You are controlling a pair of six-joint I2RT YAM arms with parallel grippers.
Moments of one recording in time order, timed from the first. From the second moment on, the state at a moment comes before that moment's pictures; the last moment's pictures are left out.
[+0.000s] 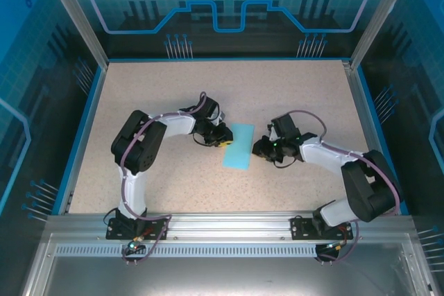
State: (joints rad) left arm -0.47 2.01 1.20 -0.31 0.58 -0.77; right arm 0.42 1.45 0.72 -0.30 -0.37 0.80
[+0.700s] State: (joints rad) left arm -0.35 1.88 1.09 -0.21 0.68 -0.86; right arm 0.43 1.73 0.94 -0.31 -0.40 0.76
